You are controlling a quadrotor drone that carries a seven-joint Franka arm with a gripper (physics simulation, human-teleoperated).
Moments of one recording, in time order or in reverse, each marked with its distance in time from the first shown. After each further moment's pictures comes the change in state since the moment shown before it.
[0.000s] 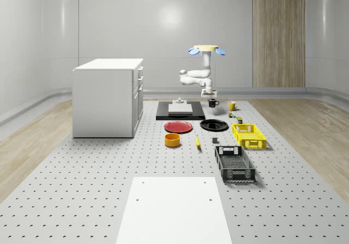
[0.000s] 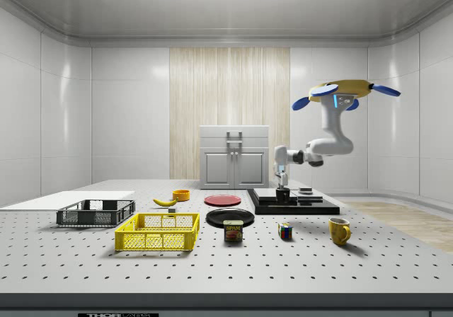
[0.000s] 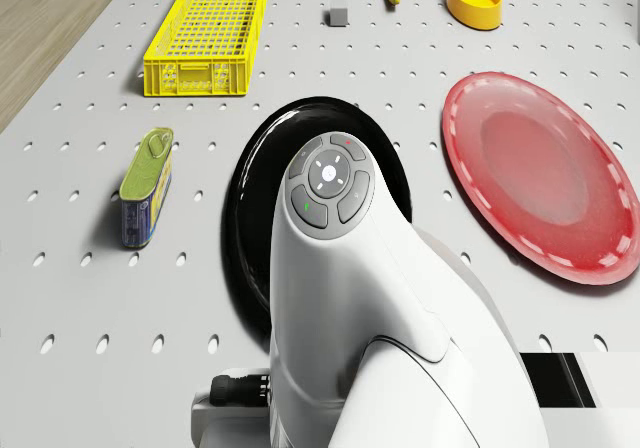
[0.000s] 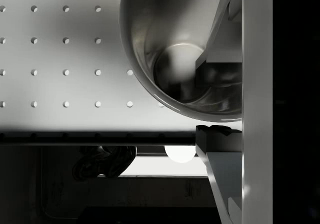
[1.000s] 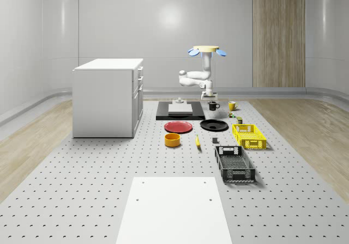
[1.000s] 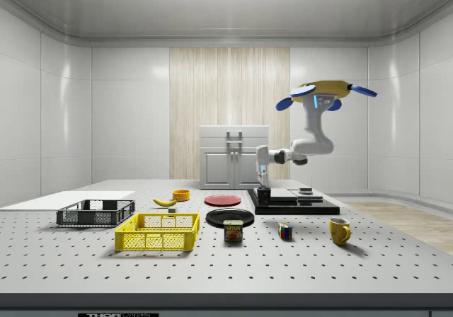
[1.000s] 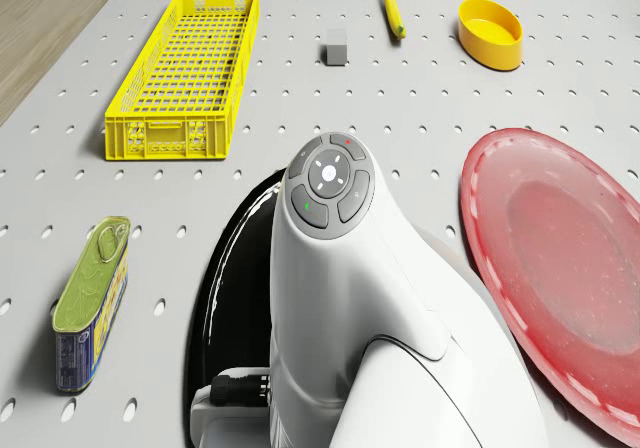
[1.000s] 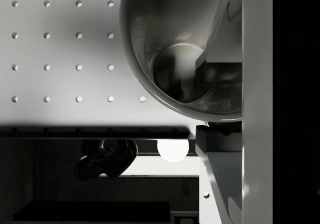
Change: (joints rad) arm -0.010 -0.038 0.004 0.002 0.017 0.035 0.008
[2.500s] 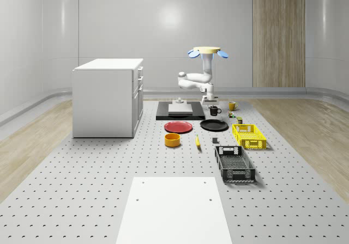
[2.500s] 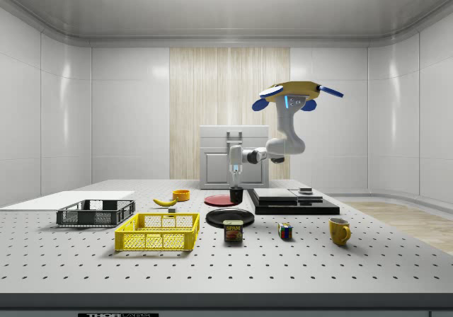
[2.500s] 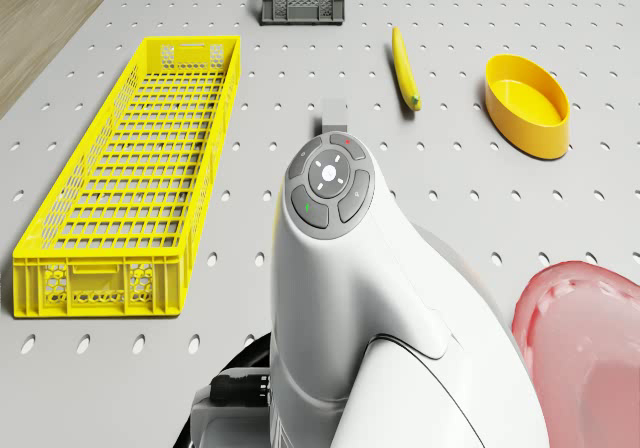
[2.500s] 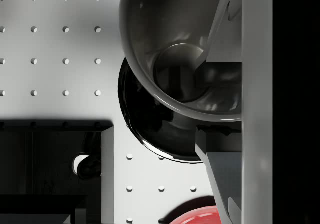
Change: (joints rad) arm -0.011 -0.041 0.003 0.002 0.017 0.038 0.008
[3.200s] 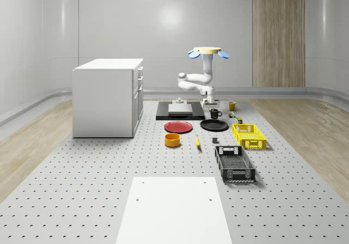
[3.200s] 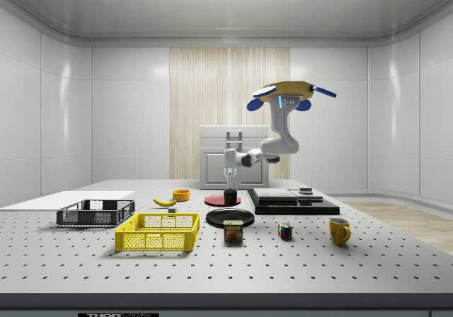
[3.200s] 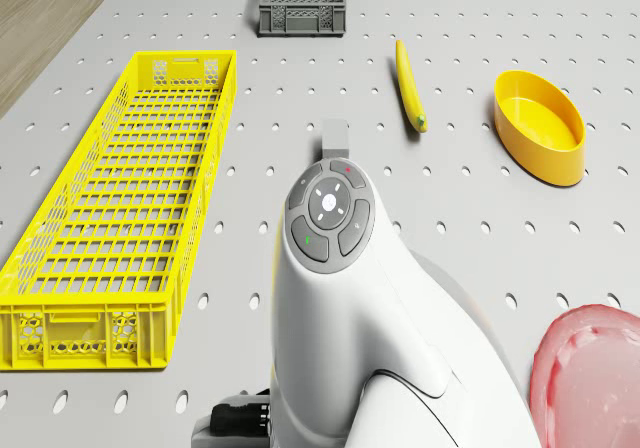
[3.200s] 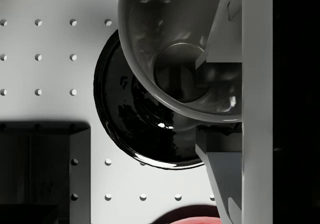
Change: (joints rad) arm -0.017 -0.010 -0.088 0.025 -0.077 0.048 0.002
